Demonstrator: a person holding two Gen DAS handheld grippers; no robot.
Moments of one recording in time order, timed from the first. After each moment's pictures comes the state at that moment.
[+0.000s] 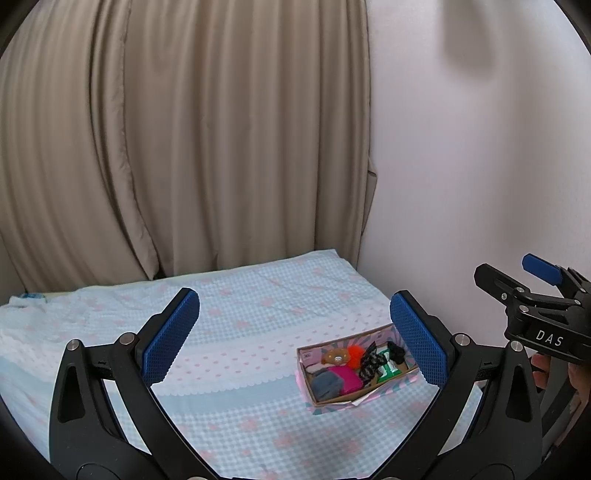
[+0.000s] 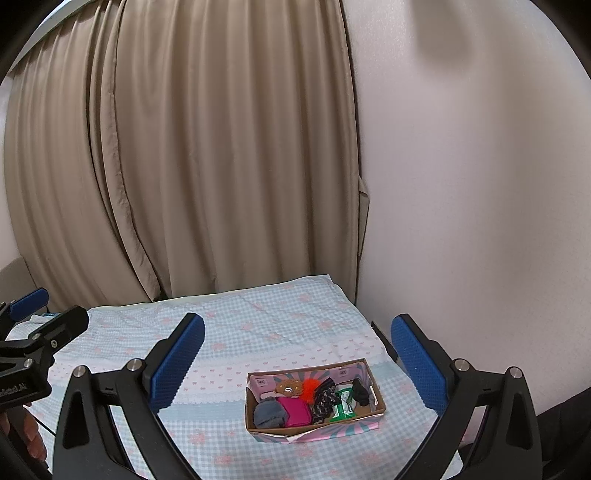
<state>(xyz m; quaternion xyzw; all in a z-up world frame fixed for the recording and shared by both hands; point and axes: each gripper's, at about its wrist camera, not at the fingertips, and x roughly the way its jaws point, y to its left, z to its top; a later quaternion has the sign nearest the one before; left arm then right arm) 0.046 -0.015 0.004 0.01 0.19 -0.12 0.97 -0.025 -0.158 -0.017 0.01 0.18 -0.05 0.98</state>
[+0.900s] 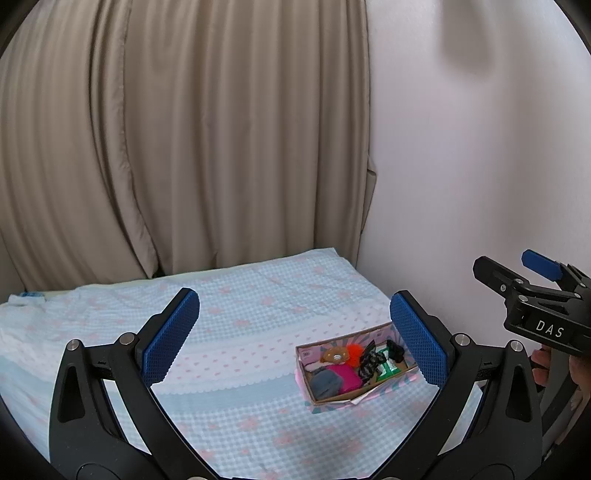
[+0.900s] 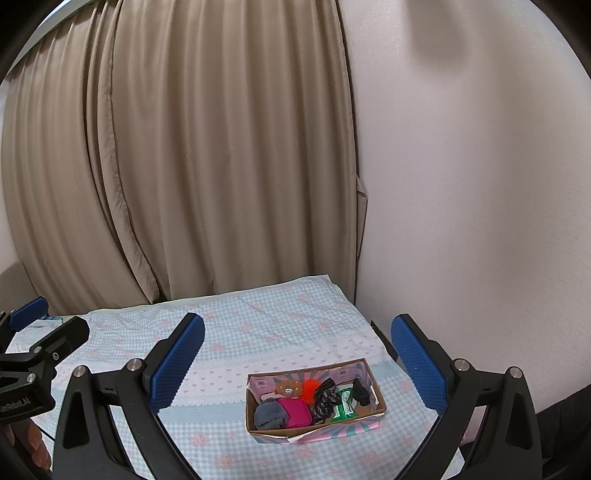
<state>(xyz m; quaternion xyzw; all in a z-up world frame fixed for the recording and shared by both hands) 0.046 -0.012 0.004 0.01 0.20 -0.12 0.97 -0.029 -0.150 -0.017 0.01 0.18 -0.06 0.98</state>
